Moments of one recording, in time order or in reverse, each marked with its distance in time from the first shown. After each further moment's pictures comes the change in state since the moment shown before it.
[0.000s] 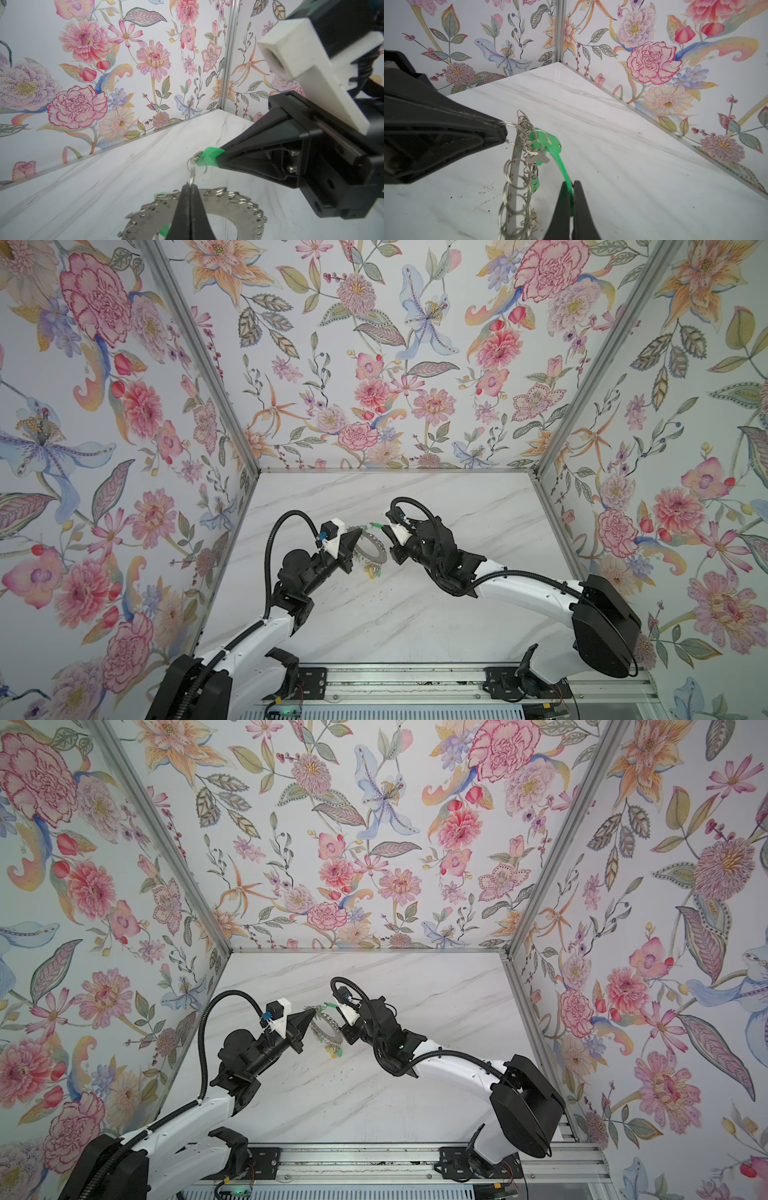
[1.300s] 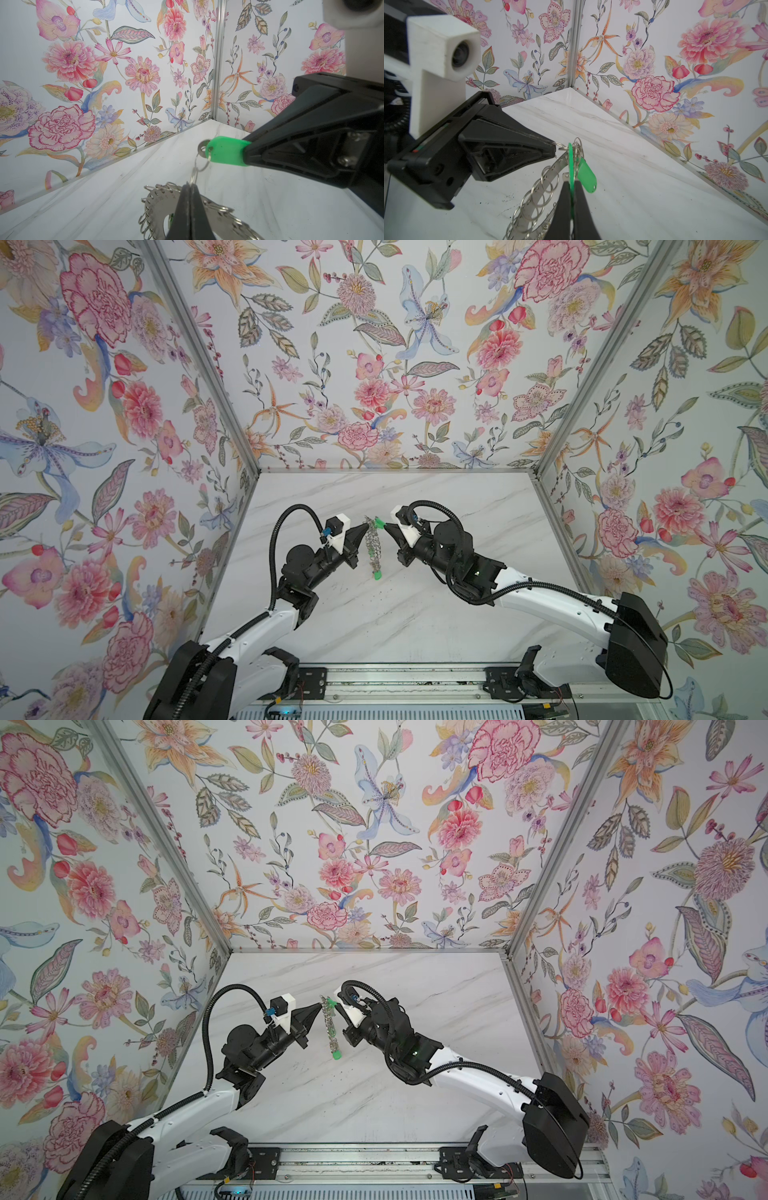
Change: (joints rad) left arm -0.035 0.066 0.046 0.081 0.023 0.000; right arm 0.030 -0.148 -0.029 -0.002 -0.080 0.002
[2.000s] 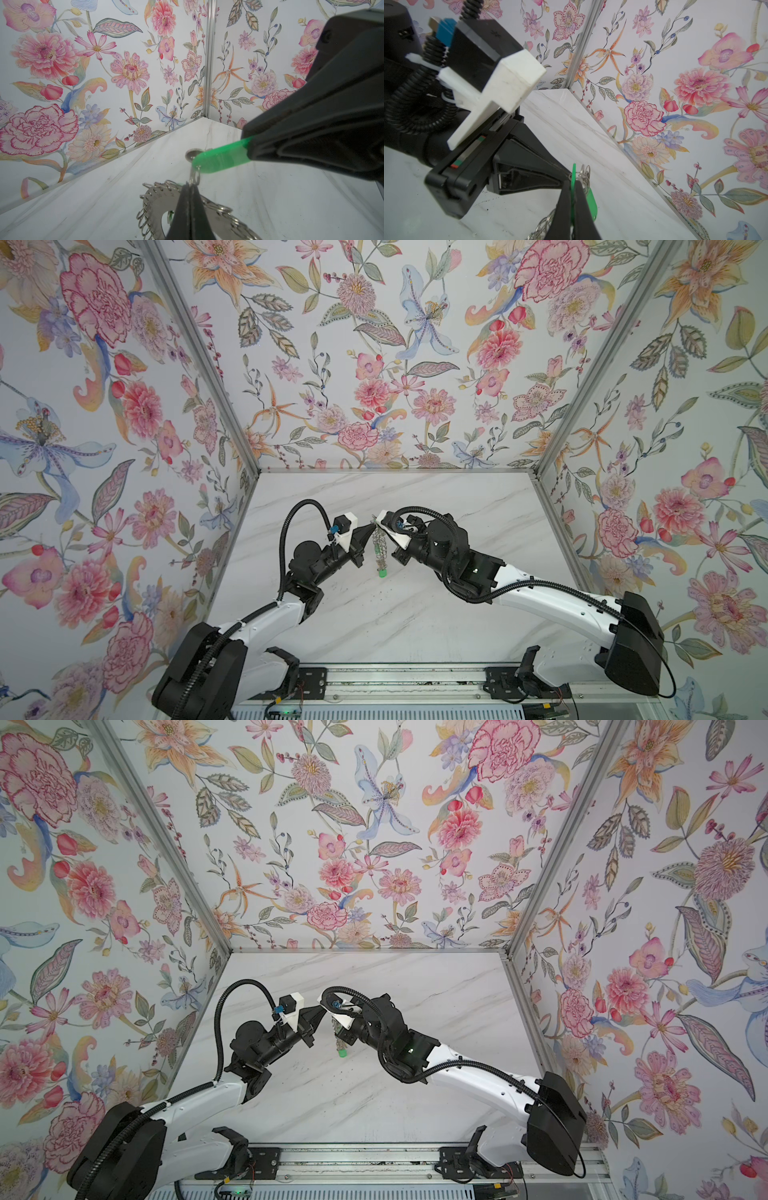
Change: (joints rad) left arm -0.033 0.104 0.033 0.060 0.043 -0.002; right arm 0.048 0.014 0.119 -0.129 0.014 -0.244
